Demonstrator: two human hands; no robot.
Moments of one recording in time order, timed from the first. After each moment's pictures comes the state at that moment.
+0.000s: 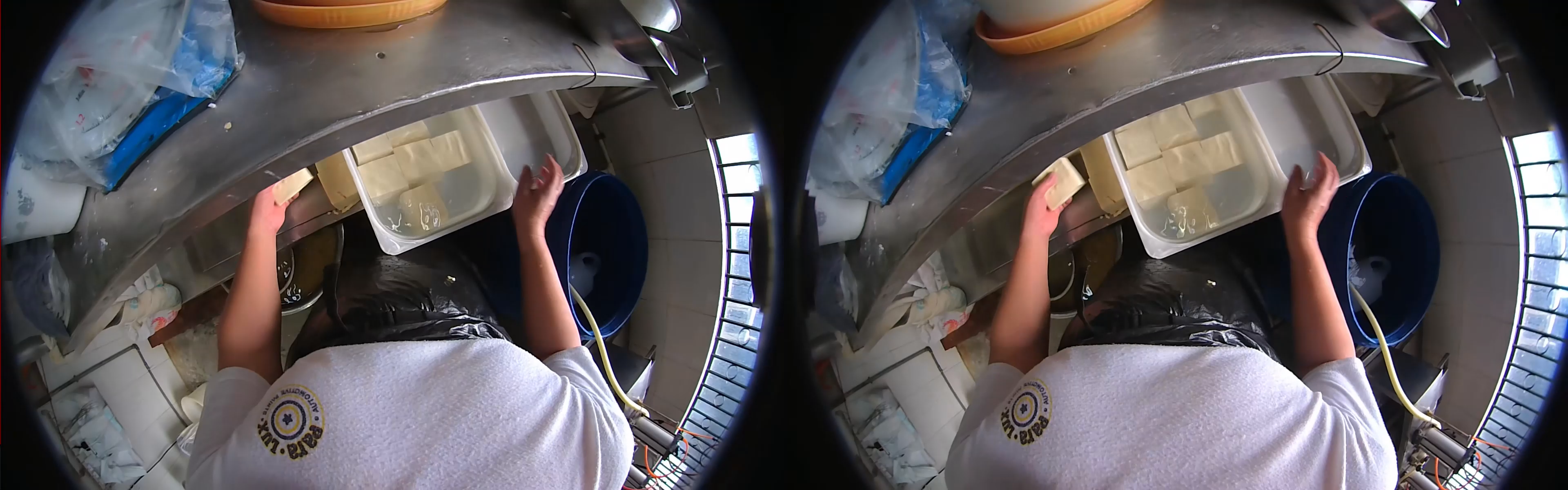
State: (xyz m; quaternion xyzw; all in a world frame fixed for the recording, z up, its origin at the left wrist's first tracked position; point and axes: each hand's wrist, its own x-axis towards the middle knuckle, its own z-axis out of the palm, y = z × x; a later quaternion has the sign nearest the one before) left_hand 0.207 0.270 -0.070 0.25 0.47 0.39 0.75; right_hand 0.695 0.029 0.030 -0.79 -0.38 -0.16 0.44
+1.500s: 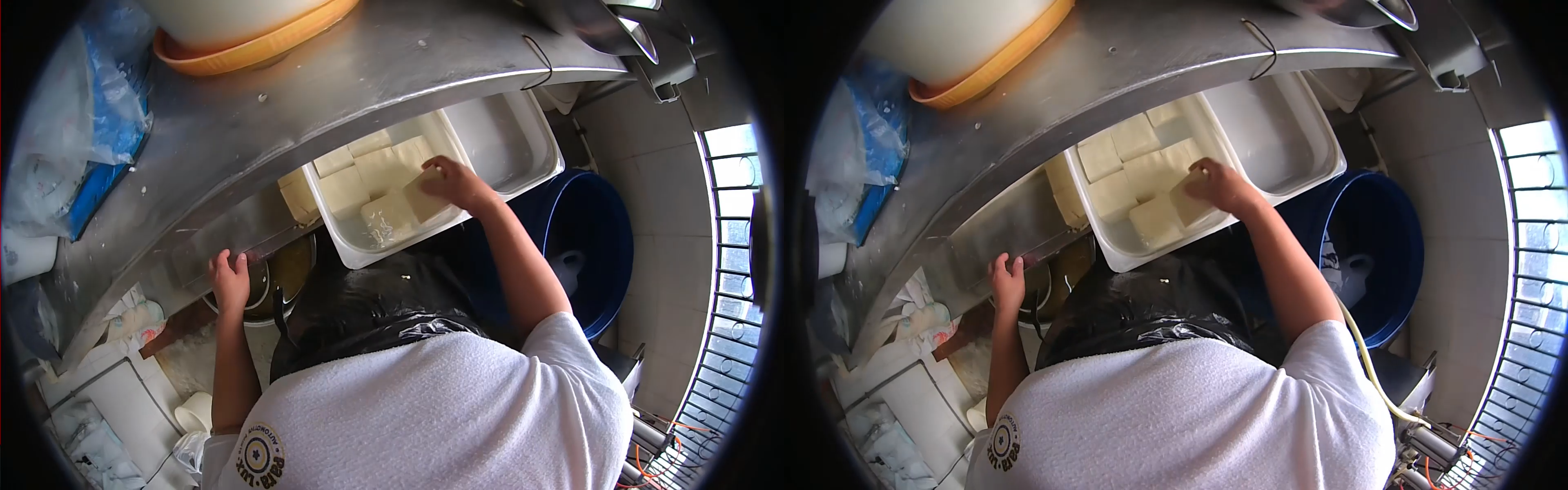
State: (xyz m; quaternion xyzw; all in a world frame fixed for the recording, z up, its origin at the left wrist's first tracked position) left_hand 0.148 0.139 -0.028 0.68 0.70 0.14 0.19; right_hand 0.684 0.086 0.066 -0.73 -0.50 0.41 0.20
